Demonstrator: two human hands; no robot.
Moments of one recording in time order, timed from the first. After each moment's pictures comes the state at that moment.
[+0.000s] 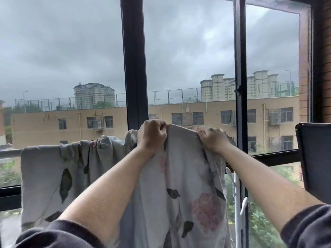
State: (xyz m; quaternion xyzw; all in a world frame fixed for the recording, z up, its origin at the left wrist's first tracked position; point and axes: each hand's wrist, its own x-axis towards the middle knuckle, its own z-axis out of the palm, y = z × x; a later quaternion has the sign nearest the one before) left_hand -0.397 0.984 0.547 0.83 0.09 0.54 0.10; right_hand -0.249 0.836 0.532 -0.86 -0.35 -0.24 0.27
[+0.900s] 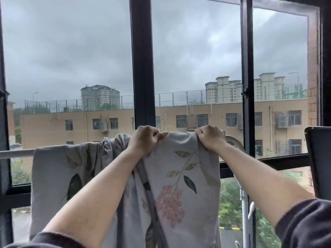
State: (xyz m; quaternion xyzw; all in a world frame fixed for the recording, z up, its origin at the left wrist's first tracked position) left_hand -0.439 1.019 0.547 0.88 0.11 0.46 0.05; right_hand -0.274 0.862 0.546 -0.85 -0.34 -0.27 0.29
